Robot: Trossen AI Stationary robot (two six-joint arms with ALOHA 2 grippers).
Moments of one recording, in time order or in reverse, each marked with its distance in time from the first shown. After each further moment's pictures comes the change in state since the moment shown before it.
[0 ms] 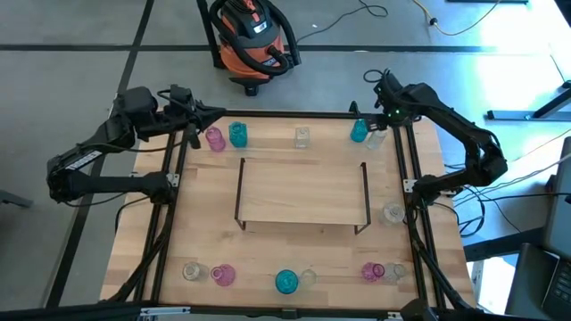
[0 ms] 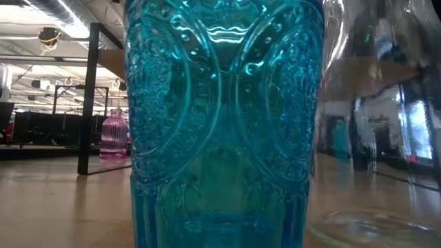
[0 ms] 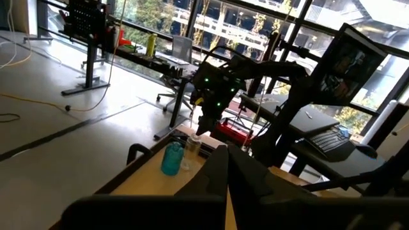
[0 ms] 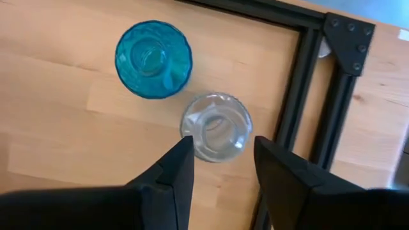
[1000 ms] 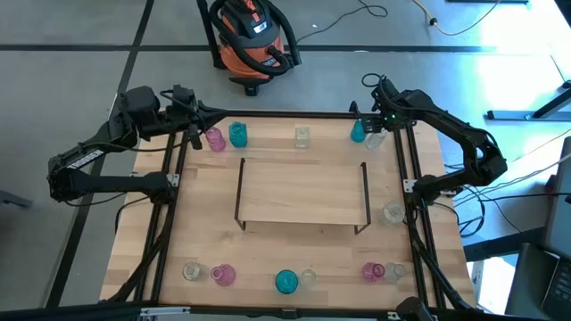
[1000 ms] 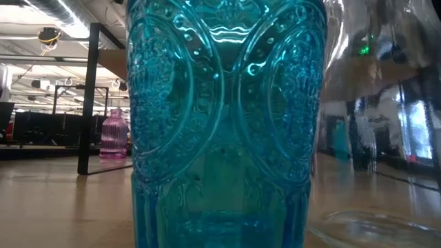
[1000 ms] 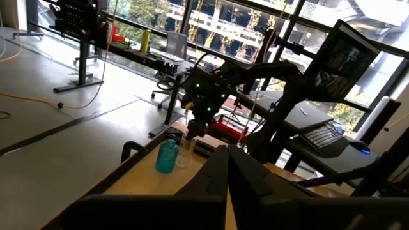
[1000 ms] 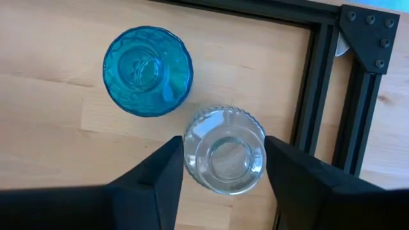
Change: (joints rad) left arm 0.000 0.013 0.000 0.005 0.026 -0.002; right arm -0.001 0.005 -0.107 0.136 0.007 0.058
